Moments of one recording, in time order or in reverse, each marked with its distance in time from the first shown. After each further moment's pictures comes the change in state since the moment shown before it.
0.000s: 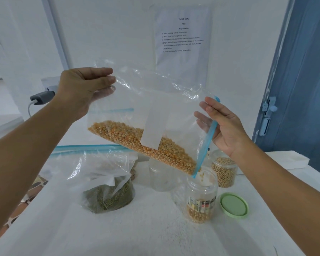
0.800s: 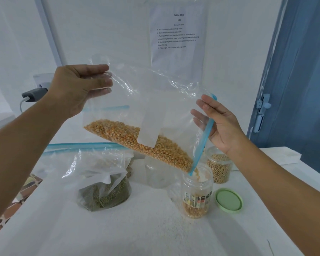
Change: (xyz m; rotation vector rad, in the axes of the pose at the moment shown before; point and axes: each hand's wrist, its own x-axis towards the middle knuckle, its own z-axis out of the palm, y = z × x) left_hand 0.001 -0.004 -0.003 0.013 -0.078 -0.001; right_hand -0.005 0.000 -0.001 0.001 0.020 0.003
